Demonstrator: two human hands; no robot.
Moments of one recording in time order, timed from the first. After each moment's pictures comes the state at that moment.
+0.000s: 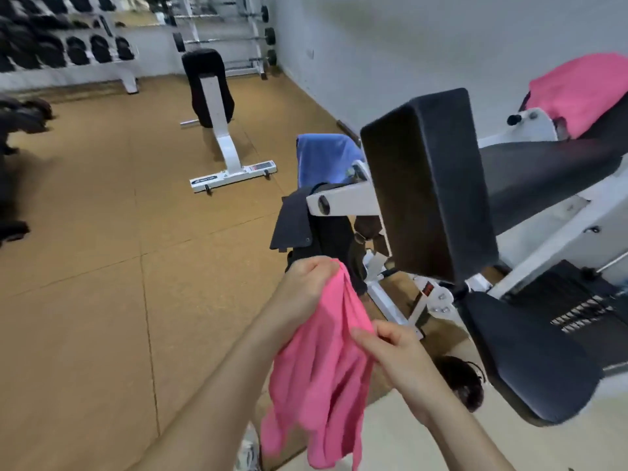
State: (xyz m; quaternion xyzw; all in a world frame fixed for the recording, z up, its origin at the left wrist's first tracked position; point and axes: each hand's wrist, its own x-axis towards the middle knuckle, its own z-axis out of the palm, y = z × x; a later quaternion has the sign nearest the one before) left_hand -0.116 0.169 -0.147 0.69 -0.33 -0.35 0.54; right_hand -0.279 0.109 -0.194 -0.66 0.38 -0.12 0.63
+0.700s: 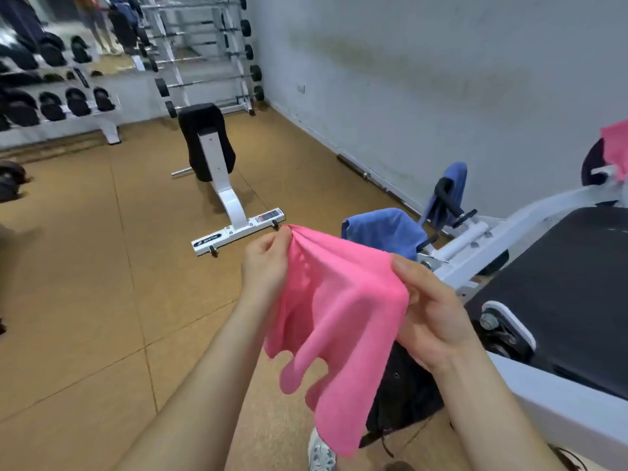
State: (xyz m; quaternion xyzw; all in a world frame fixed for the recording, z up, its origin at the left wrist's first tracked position) left_hand 0.292 0.015 -0.108 0.68 -0.19 -0.26 0.66; right_hand 0.101 -0.044 -0.090 -0.33 0.17 -0.28 0.88
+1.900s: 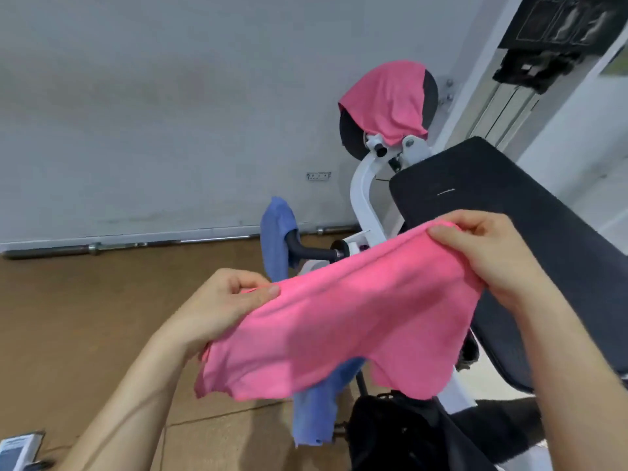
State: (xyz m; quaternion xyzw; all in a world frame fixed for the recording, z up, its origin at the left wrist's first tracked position) left_hand 0.485 -0.547 -0.122 0.33 -0.70 -0.61 0.16; right_hand 0.194 -0.392 -0.043 -0.38 0.75 -0.49 0.23
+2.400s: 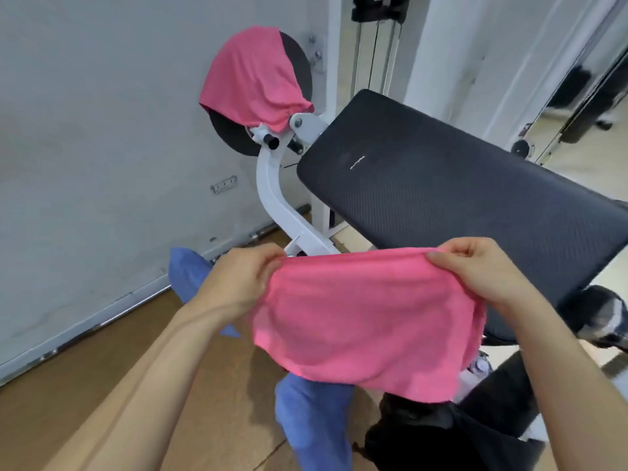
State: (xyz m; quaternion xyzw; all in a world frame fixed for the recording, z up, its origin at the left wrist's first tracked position) left_hand 0.272 -0.650 -0.157 0.11 -0.96 -0.24 0.07; right_hand 0.103 -0.345 -0.146 -0.13 0.86 -0.46 0.19
